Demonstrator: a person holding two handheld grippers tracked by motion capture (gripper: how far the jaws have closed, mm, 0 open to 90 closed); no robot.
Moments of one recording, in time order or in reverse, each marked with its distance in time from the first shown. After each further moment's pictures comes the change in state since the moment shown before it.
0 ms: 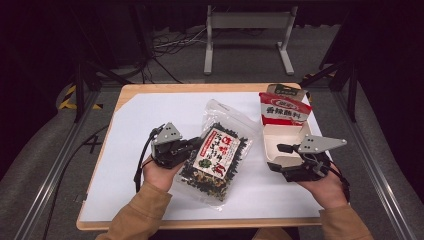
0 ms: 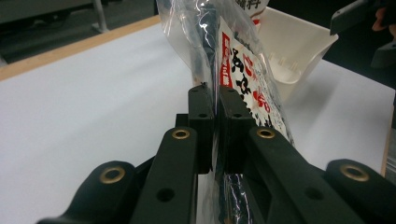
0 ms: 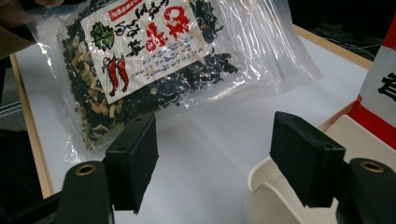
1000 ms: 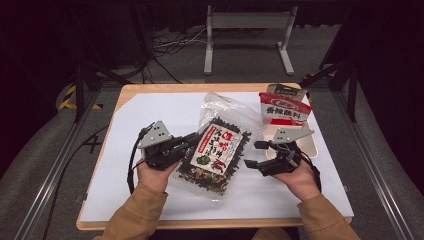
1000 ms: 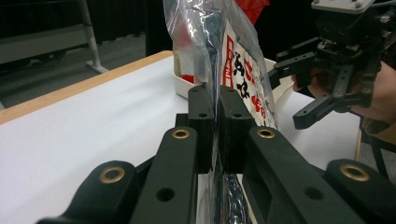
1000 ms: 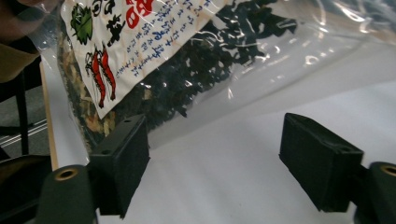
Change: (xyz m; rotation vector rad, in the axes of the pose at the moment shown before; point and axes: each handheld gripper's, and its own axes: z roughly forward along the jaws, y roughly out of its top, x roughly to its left) left arm -0.007 0.010 -0.024 -0.136 -0.050 0.025; right arm 0.002 0.017 0.059 -0.006 0.139 0.072
